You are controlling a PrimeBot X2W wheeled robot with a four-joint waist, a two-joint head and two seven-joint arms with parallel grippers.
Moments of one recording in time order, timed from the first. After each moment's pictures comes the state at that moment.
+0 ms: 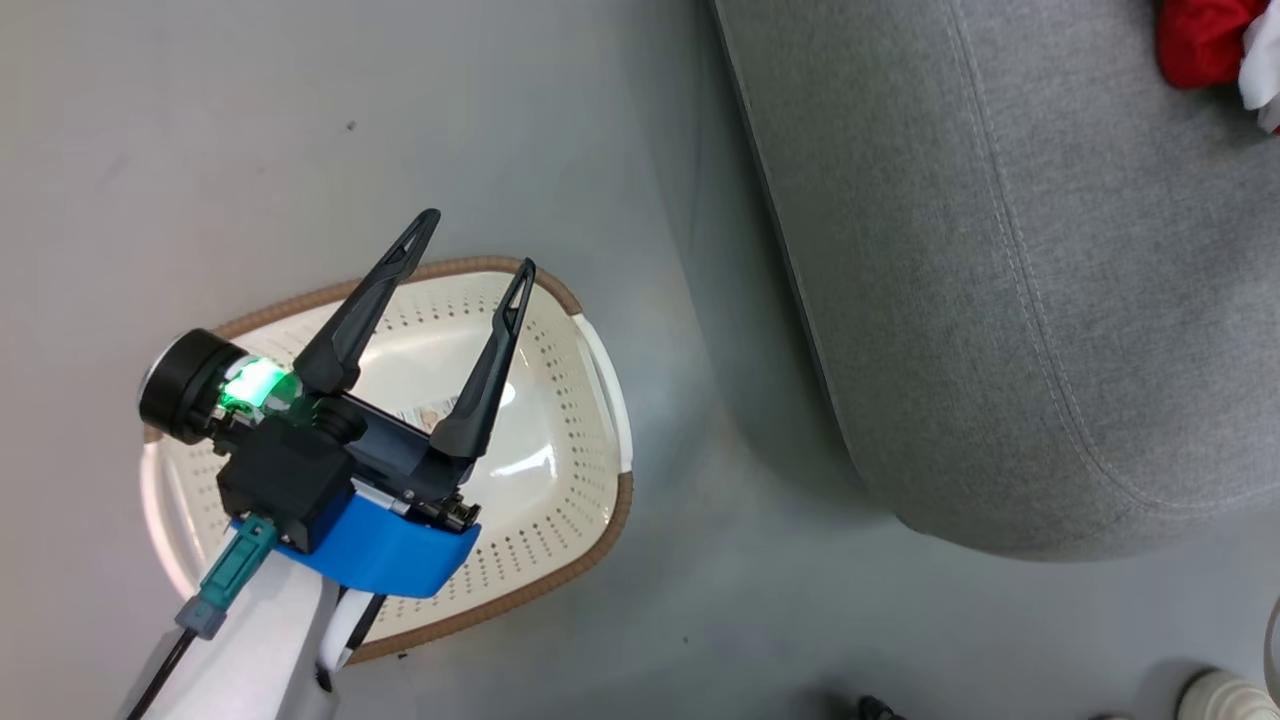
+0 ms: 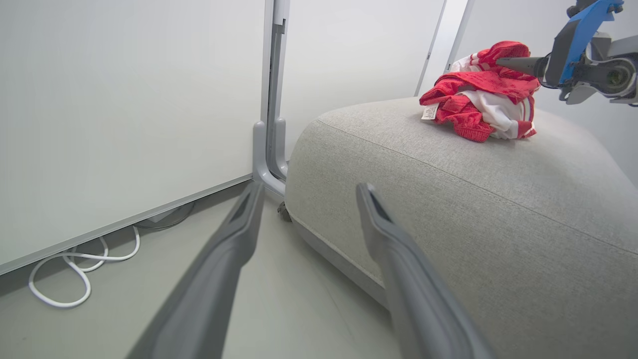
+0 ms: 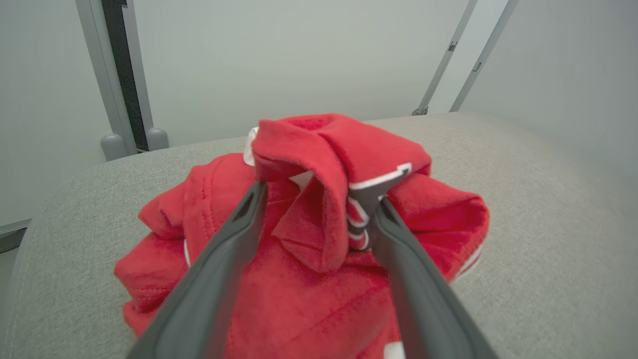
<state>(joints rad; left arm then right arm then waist) -0.38 0.35 -0.43 -0.04 -0.21 -0.13 -0.26 -1.10 -0.24 -0.58 0.89 -0.16 0.13 -0.24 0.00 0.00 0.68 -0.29</state>
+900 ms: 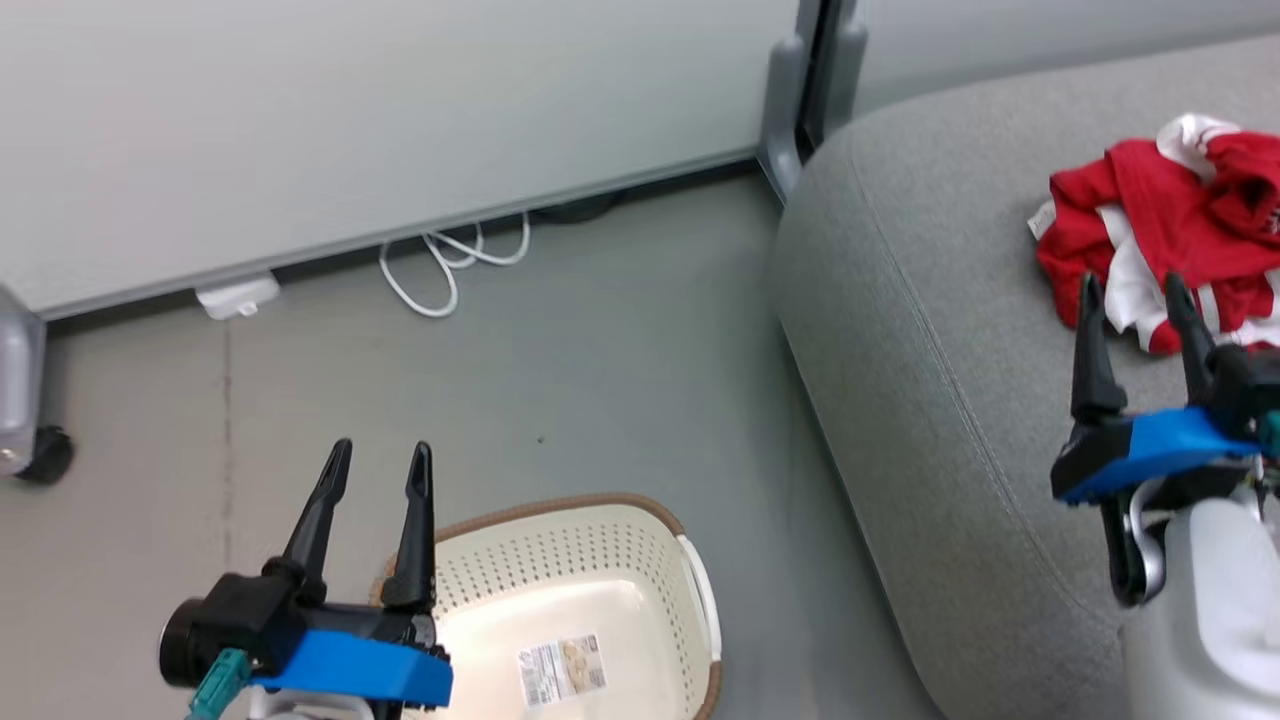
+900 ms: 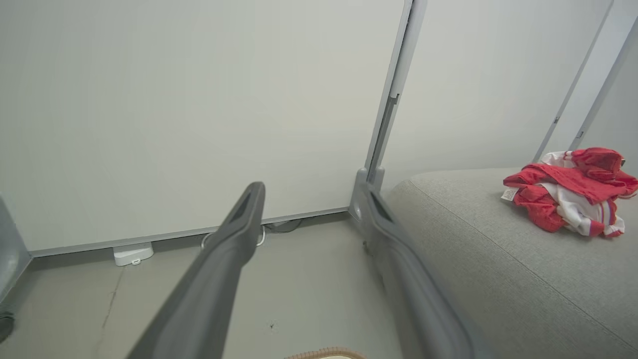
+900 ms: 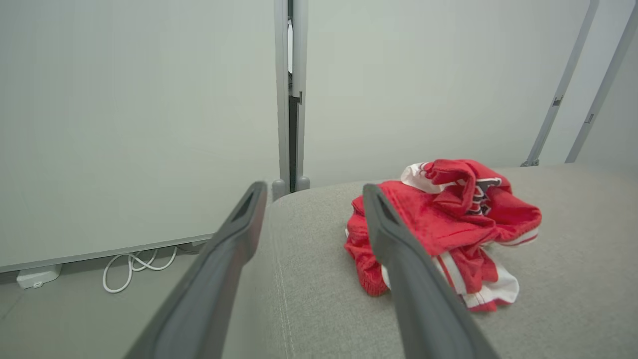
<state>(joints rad) -0.06 0.11 -0.14 0.15 -0.26 -0.13 -0.26 -0.50 -0.06 -0.28 0.55 -0.08 0.13 -0.26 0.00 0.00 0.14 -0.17</state>
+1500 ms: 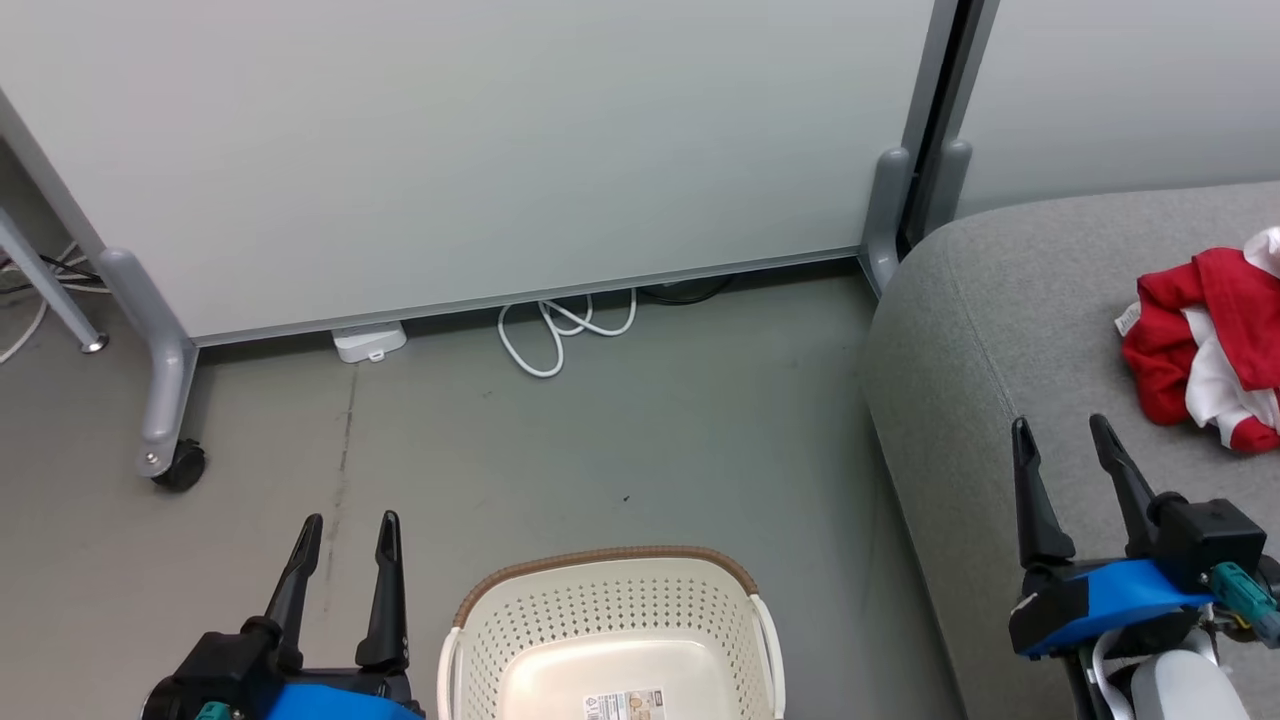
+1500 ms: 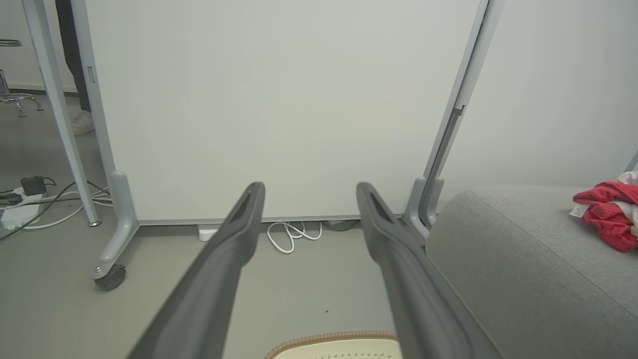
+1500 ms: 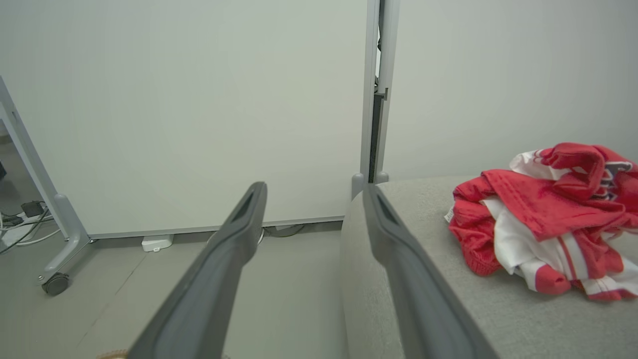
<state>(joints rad) 0.04 0.10 -0.08 0.19 -0.25 -0.13 -0.26 -0.18 -0.05 -0.13 0.31 0.04 0.13 -0.23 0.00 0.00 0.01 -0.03</state>
